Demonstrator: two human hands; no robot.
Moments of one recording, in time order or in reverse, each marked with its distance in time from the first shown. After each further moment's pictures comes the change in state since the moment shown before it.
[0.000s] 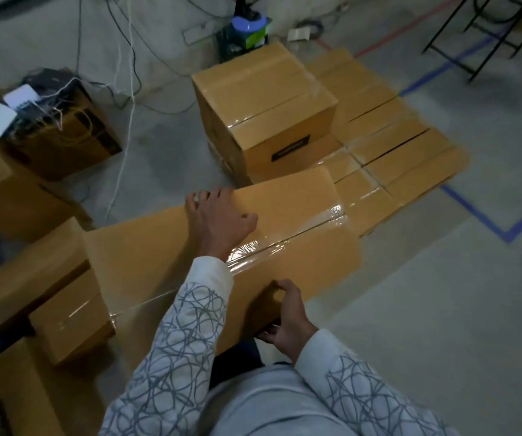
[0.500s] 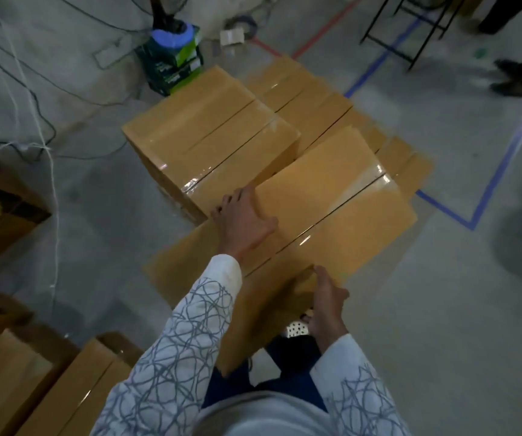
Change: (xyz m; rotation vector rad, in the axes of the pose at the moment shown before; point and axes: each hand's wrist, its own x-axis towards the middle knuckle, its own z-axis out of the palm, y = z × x) left_hand 0.333 0.103 0.017 -0.347 -0.281 0.263; right_hand 0.087 -0.284 0.129 0.313 0.405 -0.370
